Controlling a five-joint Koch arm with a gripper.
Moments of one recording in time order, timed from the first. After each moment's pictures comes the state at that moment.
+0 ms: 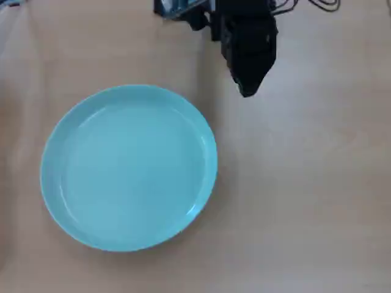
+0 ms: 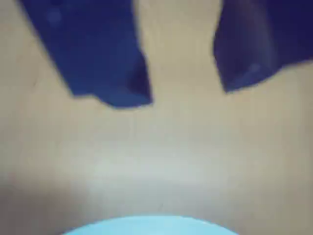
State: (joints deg) arm 88.5 96.0 66.9 90.1 -11.6
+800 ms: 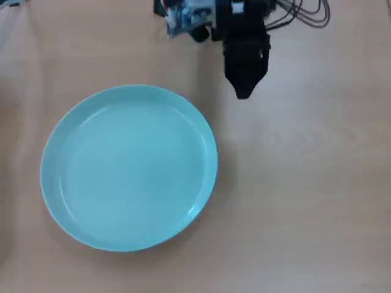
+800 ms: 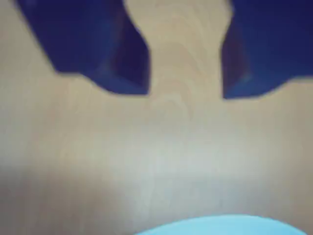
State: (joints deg) arm 89.3 102.5 85.0 84.6 4.1
